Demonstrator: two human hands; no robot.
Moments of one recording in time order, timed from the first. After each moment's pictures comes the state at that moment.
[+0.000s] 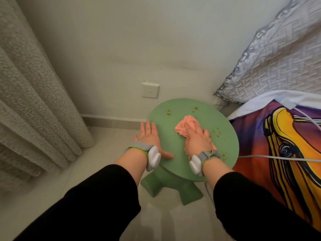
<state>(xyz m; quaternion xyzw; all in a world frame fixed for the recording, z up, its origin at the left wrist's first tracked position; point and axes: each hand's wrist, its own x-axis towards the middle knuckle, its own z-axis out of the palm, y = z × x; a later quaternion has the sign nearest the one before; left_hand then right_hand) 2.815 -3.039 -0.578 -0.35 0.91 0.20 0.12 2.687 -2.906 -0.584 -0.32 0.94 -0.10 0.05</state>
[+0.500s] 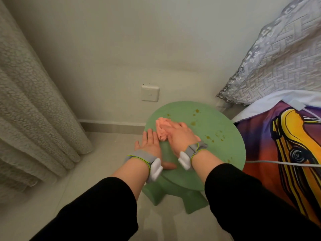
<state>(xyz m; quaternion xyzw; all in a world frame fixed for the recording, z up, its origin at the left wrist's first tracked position) 2.811 -3.041 -0.583 -0.32 0.92 0.14 0.18 2.683 -2.968 -0.581 -0.53 0.85 -0.08 0.04</state>
